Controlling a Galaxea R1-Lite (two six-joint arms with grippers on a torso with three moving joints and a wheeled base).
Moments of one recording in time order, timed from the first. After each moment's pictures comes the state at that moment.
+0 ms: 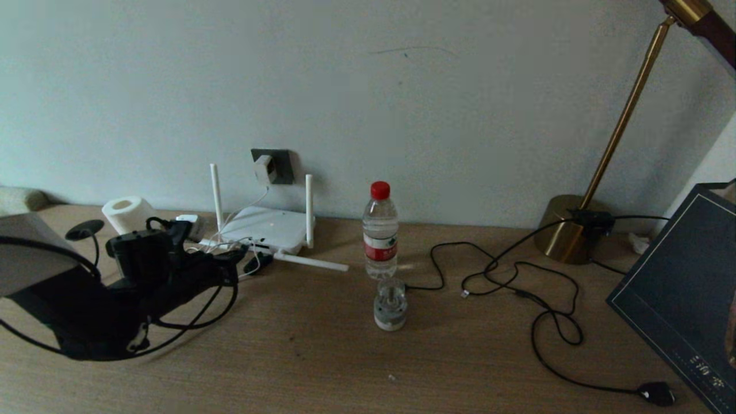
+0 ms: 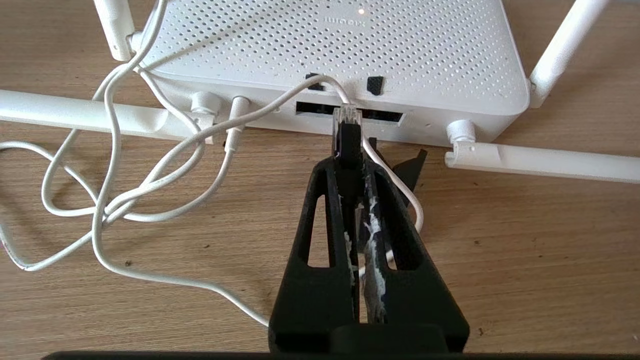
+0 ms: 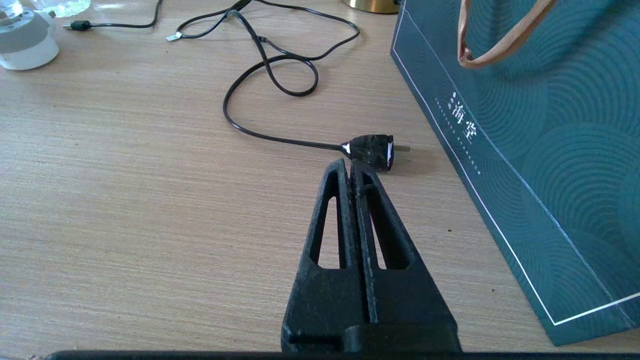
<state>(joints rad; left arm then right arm) 0.04 2.11 -0.72 -1.14 -0.27 0.07 0.01 0.00 -0.07 0.17 0.00 -0.01</state>
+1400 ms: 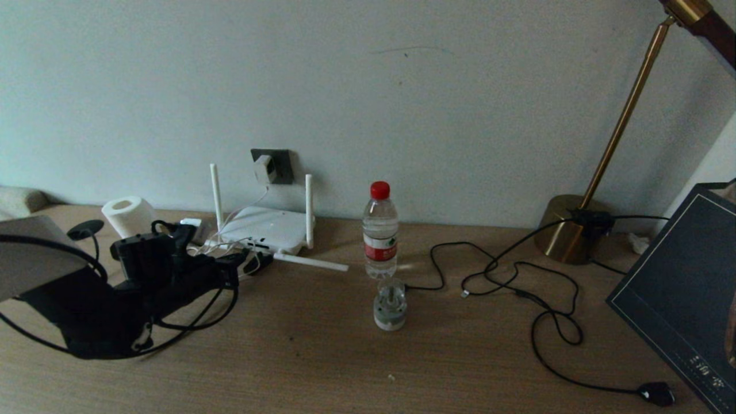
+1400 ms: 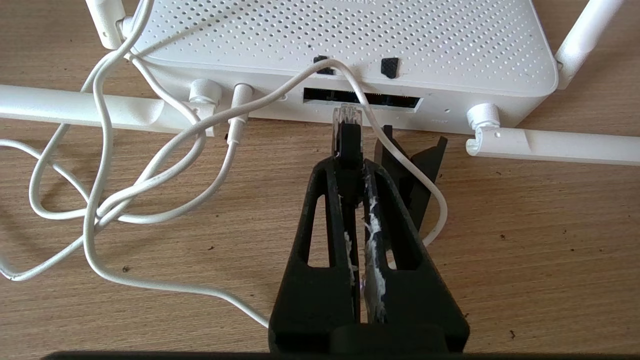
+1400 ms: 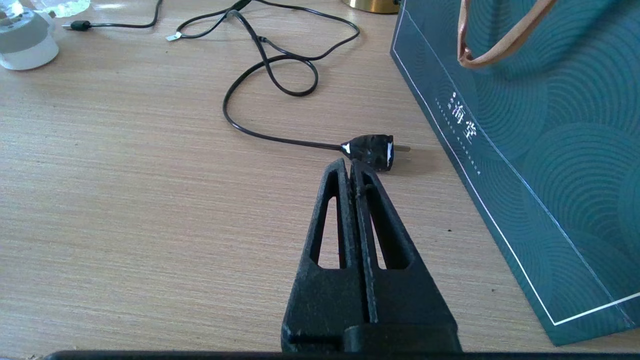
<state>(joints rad) 0.05 2.15 -0.74 -1.14 -0.30 0.10 0.01 0.00 -0.07 0.17 0.00 -0.01</state>
